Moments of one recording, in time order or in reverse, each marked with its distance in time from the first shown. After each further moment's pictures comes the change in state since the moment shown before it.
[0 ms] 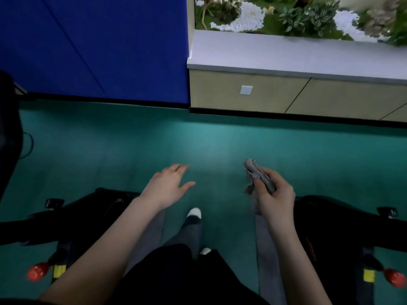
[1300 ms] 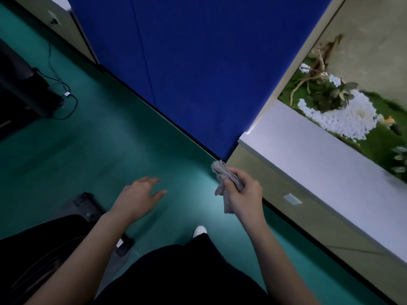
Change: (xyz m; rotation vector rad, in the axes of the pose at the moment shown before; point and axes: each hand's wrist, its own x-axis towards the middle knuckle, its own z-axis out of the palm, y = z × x) left_hand 0.356 -0.132 -0.193 -0.361 0.170 -0.697; right_hand 0.504 -0.130 0.303 -0.094 -0.795 -0.154
